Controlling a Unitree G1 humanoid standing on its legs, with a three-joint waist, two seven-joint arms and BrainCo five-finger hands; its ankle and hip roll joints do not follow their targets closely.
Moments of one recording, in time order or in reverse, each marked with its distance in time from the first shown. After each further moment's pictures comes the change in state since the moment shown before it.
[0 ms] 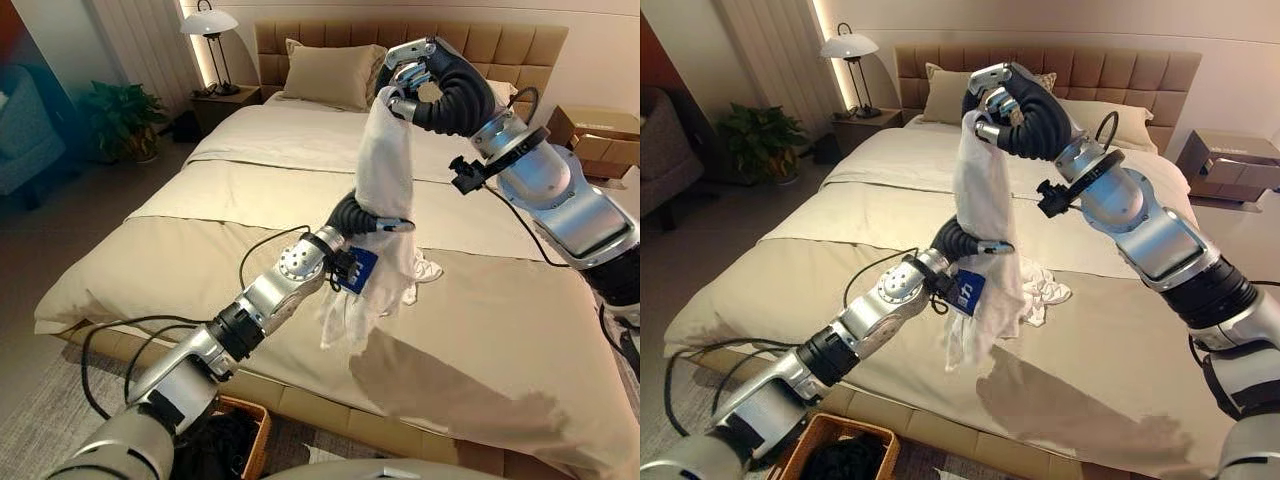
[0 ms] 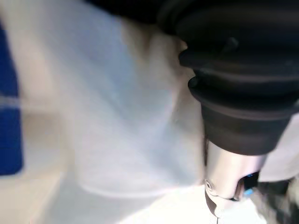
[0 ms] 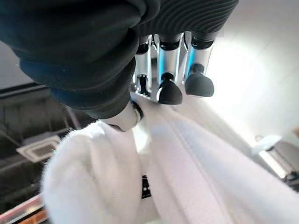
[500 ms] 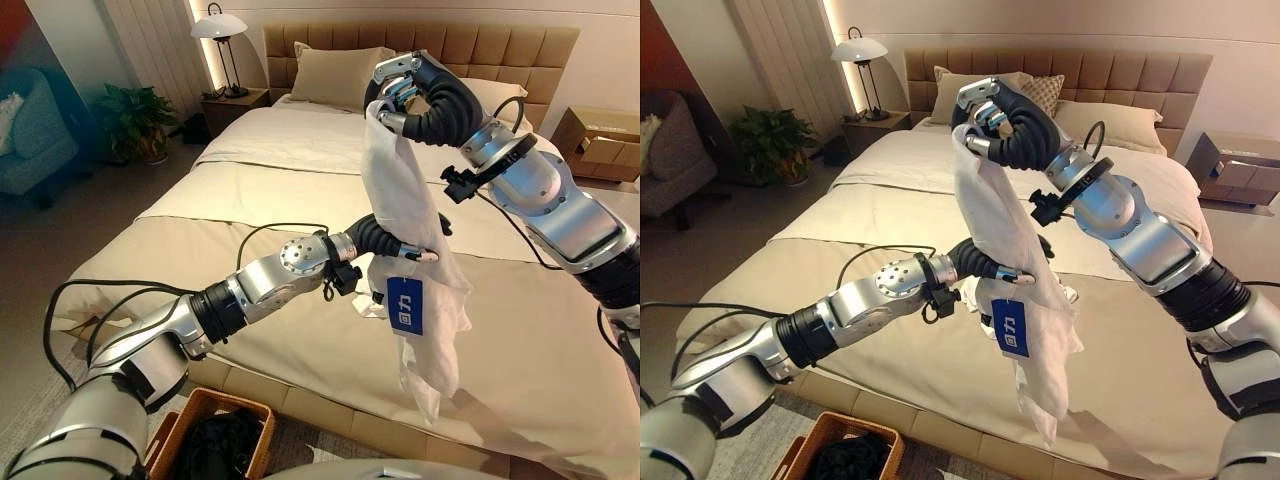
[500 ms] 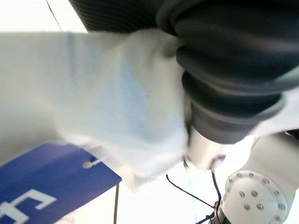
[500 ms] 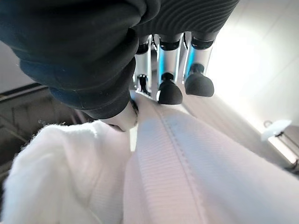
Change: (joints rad) left arm -0.061 0.088 -0.103 -0.057 -0.167 0.049 -0.116; right arm 0.014 0.026 0.032 -0.013 0.015 -0.007 0.007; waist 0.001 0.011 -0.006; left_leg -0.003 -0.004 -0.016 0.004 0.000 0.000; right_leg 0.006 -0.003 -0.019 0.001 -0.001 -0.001
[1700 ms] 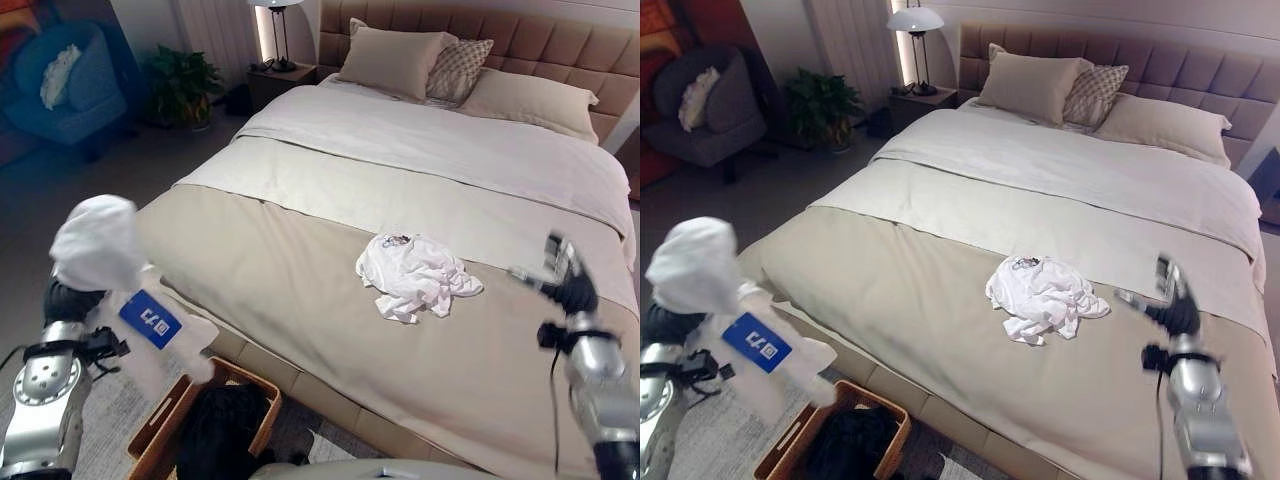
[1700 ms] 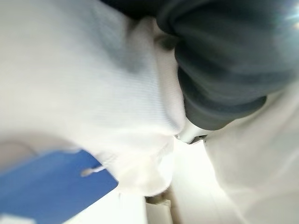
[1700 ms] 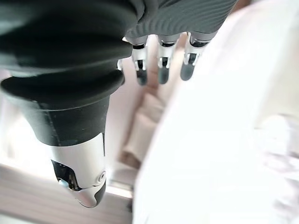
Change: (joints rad) left arm 1.083 0.089 1.311 -0.088 0.493 -0.110 0.191; right arm 1.087 0.437 -0.824 0.309 -0.150 0.055 -0.021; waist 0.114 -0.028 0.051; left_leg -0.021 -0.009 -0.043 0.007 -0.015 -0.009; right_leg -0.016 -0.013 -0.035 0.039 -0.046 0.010
